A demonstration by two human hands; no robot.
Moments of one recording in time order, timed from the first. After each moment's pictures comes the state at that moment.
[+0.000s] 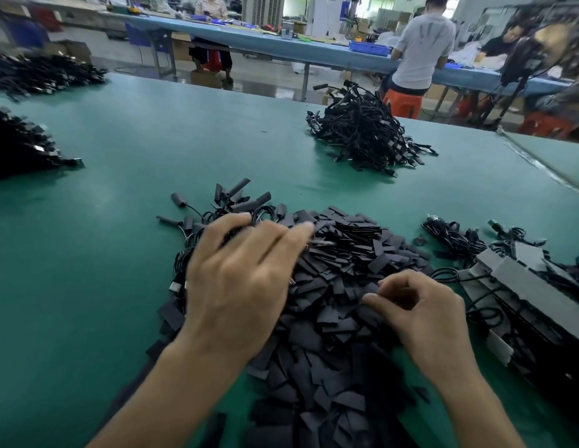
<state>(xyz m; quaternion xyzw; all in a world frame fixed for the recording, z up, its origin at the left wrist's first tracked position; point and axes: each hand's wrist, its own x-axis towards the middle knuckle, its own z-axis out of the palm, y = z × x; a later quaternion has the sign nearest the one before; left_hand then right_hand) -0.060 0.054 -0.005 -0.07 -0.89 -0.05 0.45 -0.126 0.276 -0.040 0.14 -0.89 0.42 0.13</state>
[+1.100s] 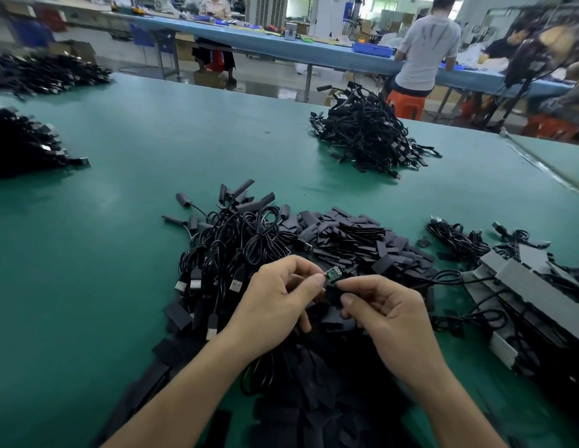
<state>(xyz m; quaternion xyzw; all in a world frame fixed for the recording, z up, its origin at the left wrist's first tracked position) -0.083 0.062 -0.053 0.00 -0.76 -0.65 0.07 -0.114 0.244 -0.046 0.20 -0.75 0.64 -0.03</state>
